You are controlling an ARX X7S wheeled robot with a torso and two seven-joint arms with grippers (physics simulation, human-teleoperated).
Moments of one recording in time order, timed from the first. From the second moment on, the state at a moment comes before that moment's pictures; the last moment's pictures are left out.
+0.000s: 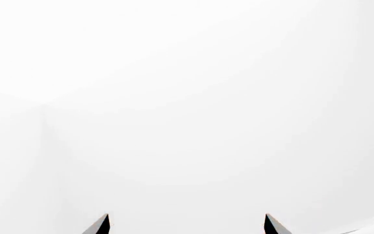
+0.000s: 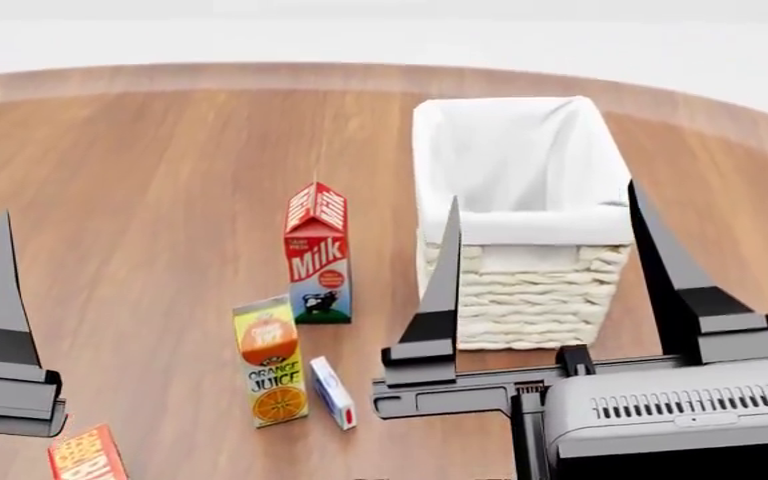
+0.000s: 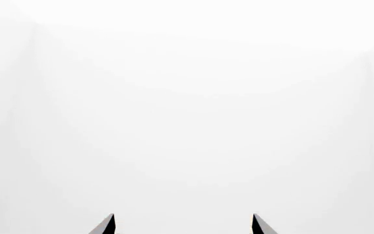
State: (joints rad) left arm -0.24 -0.25 0.18 0.94 0.28 -0.65 -0.05; right arm 0.27 0.27 -0.17 -0.69 0.13 0.37 0.19
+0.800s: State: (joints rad) left arm -0.24 -0.26 0.20 0.93 0.28 -0.64 -0.07; right arm 0.28 0.29 -0.18 -0.70 0.15 0.38 0.22
